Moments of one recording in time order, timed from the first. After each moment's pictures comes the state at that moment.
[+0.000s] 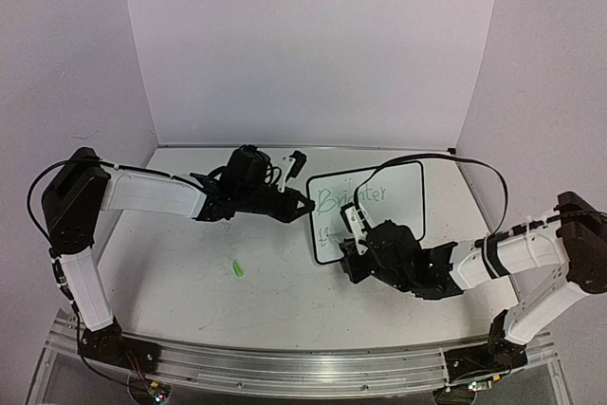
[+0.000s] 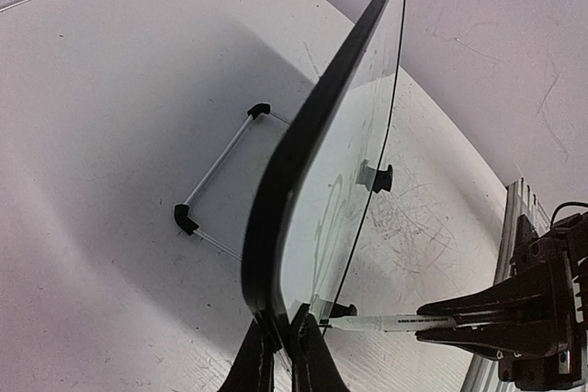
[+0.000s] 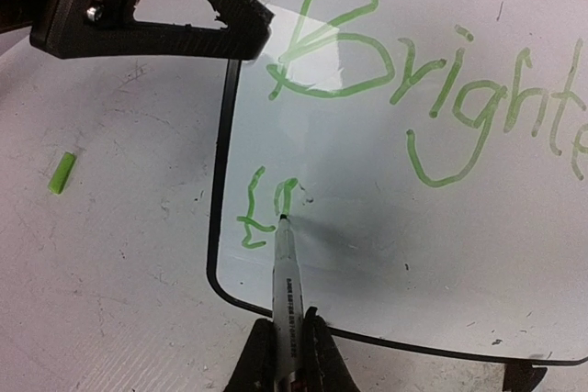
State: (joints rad) left arm -0.83 1.83 1.17 0.16 0.29 -0.34; right arm 1.07 1.51 0.64 0.30 0.45 0.22
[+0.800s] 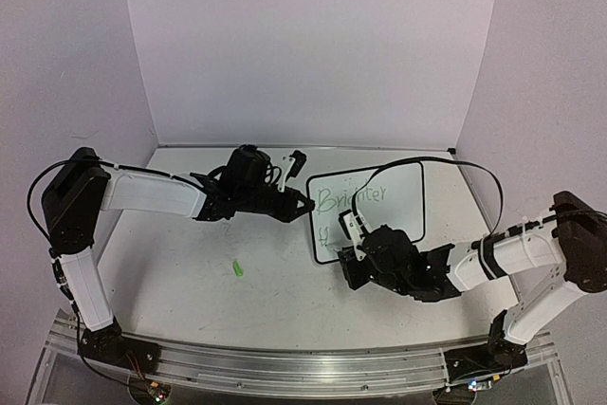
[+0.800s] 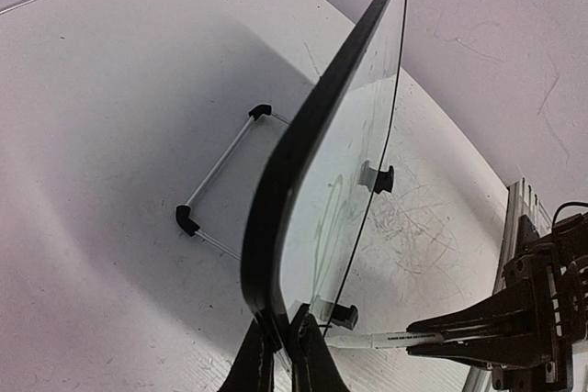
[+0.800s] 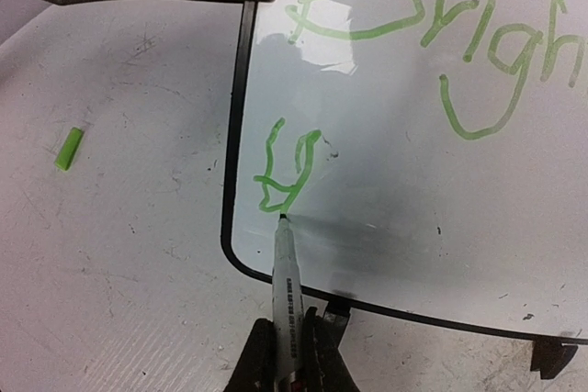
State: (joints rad) left arm -0.83 1.83 1.18 0.16 0.29 -0.33; right arm 1.08 1.53 0.64 0.27 0.42 0.29
